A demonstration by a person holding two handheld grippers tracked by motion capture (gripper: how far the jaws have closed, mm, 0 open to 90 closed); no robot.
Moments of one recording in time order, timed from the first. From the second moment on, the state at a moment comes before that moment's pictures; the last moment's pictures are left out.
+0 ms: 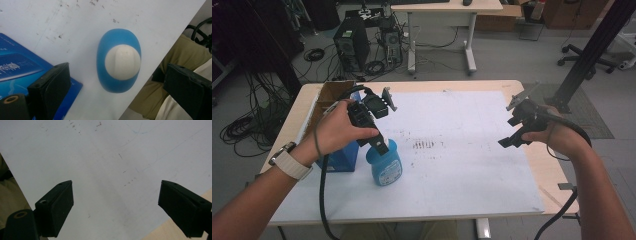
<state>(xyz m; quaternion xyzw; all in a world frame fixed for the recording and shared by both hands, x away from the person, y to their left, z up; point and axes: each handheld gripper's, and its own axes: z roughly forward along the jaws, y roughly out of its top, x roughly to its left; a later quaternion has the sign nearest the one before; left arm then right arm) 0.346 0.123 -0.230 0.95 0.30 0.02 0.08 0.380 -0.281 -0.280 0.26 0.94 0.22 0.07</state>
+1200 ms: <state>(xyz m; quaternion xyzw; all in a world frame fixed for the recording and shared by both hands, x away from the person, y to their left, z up) 0.347 0.111 -0.269 0.95 0.29 0.02 0.07 0.380 -0.280 -0.285 0.26 0.94 0.22 0.06</state>
